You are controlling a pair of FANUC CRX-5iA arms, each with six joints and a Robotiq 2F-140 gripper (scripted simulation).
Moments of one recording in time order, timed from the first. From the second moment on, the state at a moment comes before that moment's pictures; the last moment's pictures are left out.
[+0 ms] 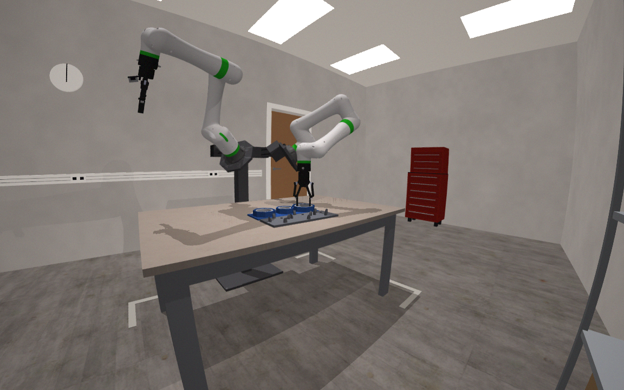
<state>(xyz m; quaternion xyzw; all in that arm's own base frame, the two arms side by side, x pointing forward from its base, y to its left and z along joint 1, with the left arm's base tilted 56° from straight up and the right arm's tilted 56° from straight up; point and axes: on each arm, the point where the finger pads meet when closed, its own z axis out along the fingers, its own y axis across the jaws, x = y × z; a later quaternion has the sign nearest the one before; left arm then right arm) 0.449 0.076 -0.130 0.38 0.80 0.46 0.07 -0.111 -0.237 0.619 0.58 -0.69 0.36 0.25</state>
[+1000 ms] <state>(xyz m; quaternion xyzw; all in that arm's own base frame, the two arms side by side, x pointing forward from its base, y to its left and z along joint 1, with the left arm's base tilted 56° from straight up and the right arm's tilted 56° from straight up) 0.456 0.086 -0.137 0.38 0.80 0.46 0.07 -0.111 -0.237 0.619 0.58 -0.69 0.36 0.25</state>
